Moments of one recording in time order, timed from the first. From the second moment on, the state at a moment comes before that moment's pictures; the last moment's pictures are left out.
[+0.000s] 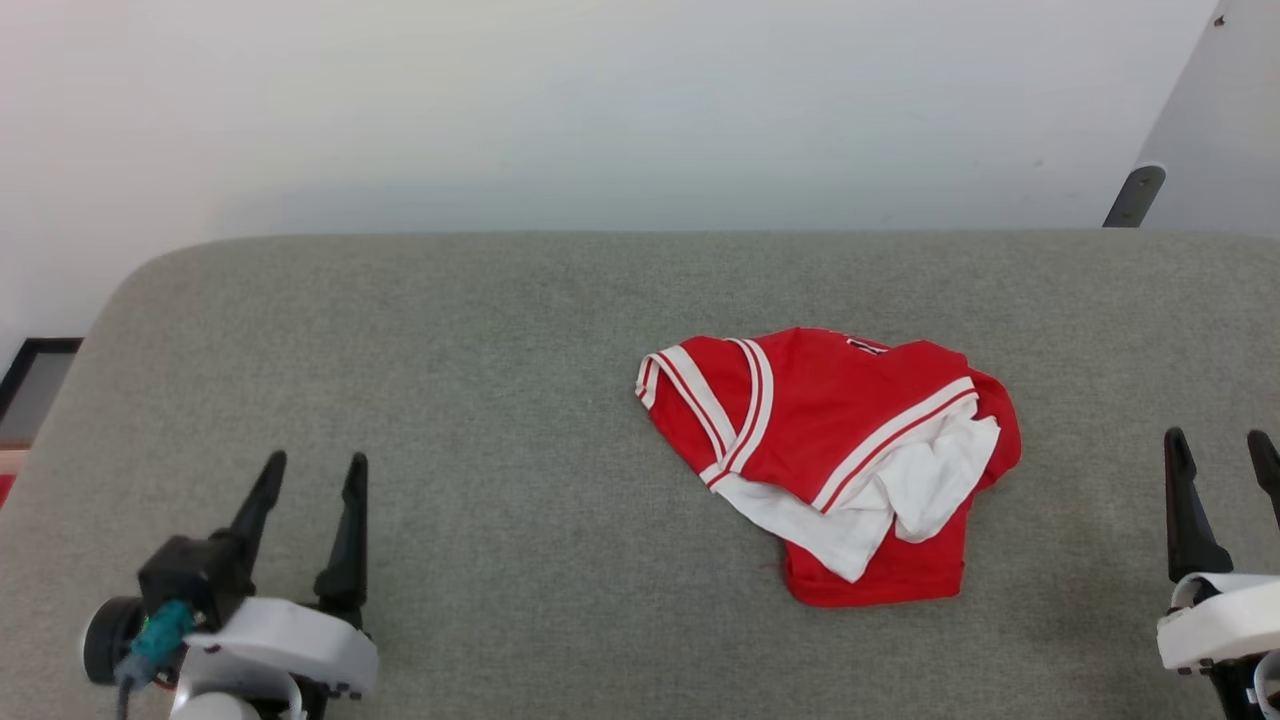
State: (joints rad) left arm -0.15 0.39 -0.20 0.23 -0.46 0.04 -0.26; right arm -0.12 -0.24 -0.11 0.19 0.31 0.13 -0.18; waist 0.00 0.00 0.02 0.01
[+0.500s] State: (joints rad) left arm -0.09 0.28 -0.06 0.26 -0.33 -0.05 -0.26; right arm -0.09 -0.21 -0.11 0.17 0.28 0.13 -0.19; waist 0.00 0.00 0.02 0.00
